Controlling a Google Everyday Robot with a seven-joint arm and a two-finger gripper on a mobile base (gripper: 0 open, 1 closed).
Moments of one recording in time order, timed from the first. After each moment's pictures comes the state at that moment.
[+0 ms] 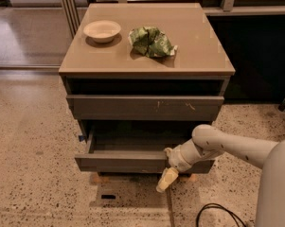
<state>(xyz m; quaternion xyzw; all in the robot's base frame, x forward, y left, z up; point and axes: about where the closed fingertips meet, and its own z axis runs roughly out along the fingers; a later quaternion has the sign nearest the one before) 0.525 -0.082 0.429 -0.55 0.76 0.30 0.18</state>
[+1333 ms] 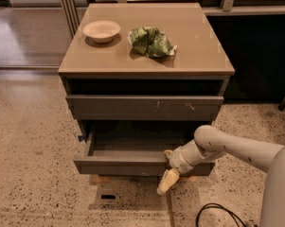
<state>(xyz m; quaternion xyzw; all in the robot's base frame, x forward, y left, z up) 0.513 -0.079 0.437 -0.55 0.75 0.32 0.18</state>
